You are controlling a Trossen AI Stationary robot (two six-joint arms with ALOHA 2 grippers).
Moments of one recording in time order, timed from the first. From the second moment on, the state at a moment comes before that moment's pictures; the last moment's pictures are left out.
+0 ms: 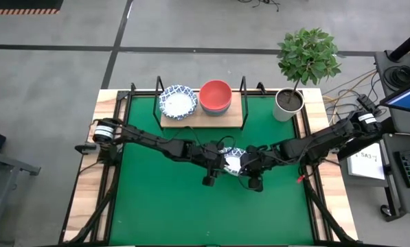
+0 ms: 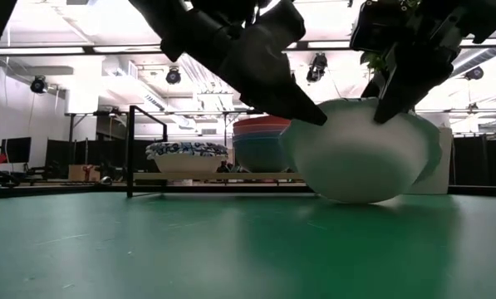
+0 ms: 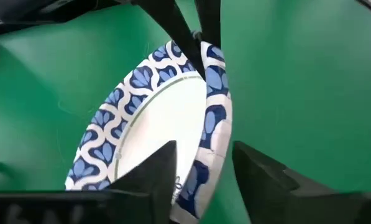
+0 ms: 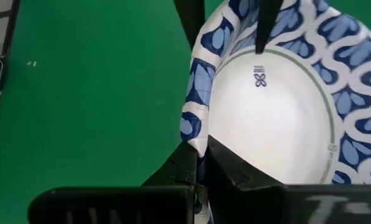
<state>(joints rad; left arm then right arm) -0.11 1.91 1.23 0.06 0.05 0.18 0.26 1.32 0.76 -0.30 -0.03 0.38</state>
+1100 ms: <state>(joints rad) -0.19 1.34 1.22 -0.61 -0.59 0.17 0.26 0.88 0.74 -0.27 0.01 0.27</state>
